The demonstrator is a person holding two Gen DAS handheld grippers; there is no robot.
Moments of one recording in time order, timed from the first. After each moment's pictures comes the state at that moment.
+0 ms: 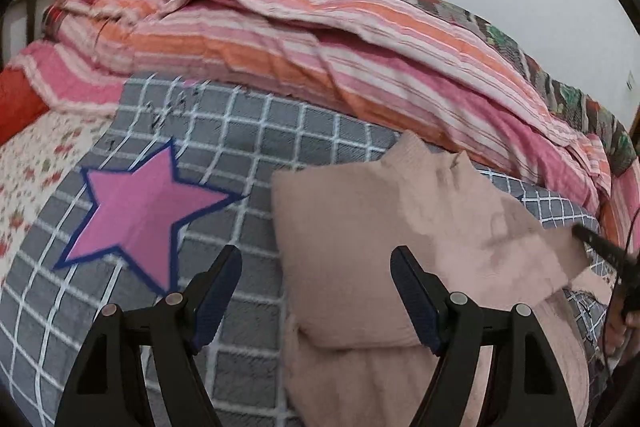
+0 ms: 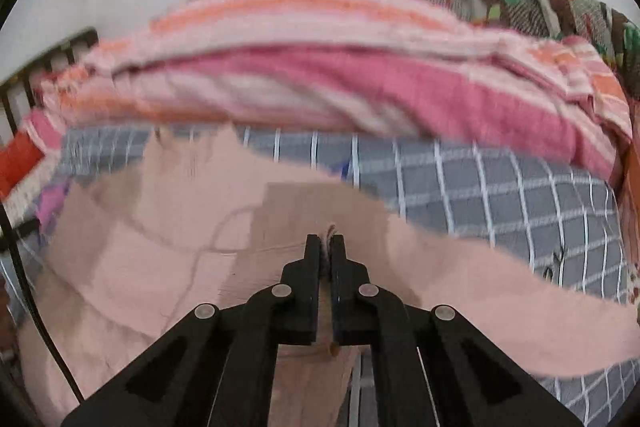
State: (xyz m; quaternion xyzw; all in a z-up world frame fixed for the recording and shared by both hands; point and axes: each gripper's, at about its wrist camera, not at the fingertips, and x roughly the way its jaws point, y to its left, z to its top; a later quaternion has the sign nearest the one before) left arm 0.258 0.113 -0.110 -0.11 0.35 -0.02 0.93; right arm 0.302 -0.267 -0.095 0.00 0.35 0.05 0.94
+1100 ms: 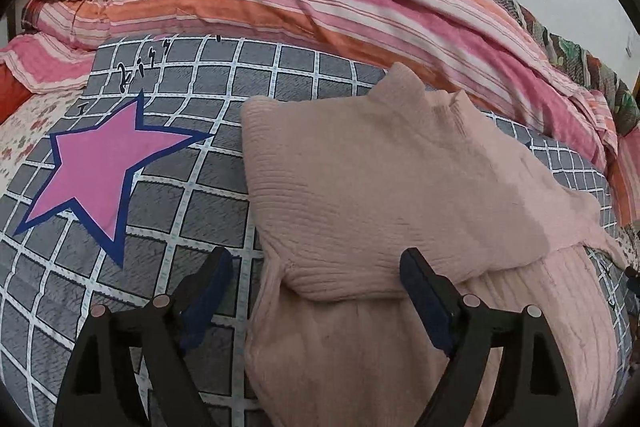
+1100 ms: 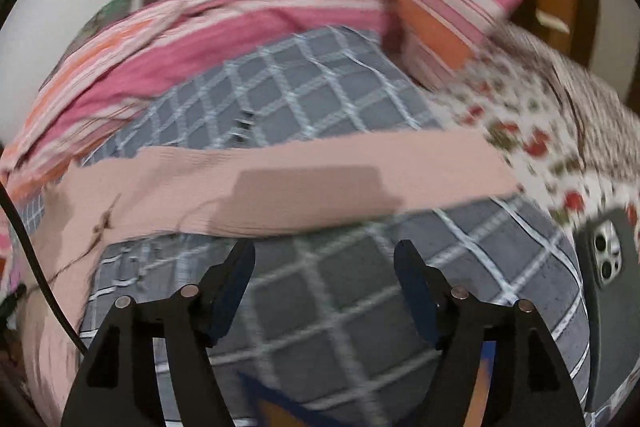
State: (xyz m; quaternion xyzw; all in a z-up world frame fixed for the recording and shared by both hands) left arm 0.258 0.089 -0.156 -0.09 0.40 -0.02 0.91; right arm 0.176 -0.513 -0.143 0.17 0.40 -0.13 0.89
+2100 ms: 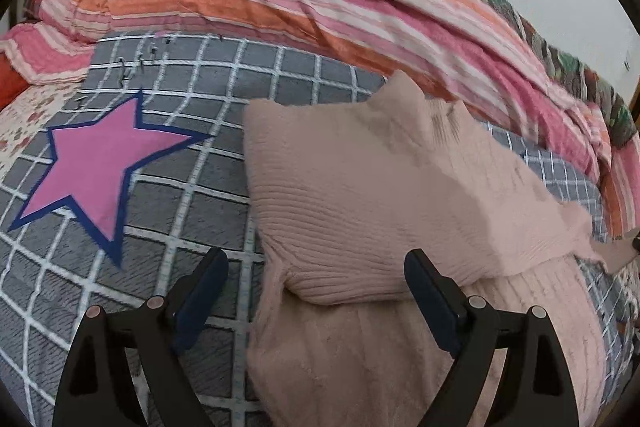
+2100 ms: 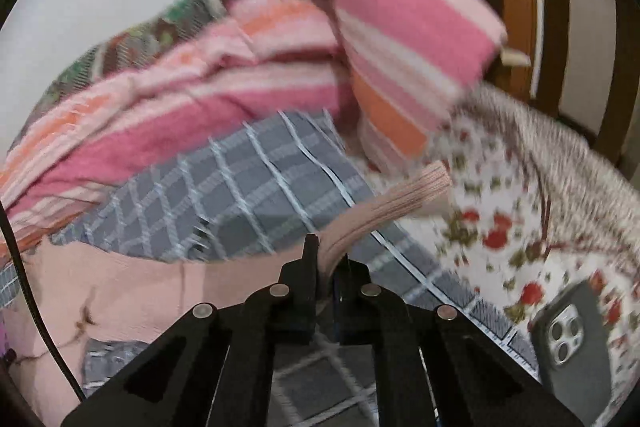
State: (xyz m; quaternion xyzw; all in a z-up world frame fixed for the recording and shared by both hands) left arm 0.256 0.100 -0.150 -0.12 0.39 -0.03 0.91; right arm 0.209 -0.512 -0.070 0.13 0.29 -0.20 0.93
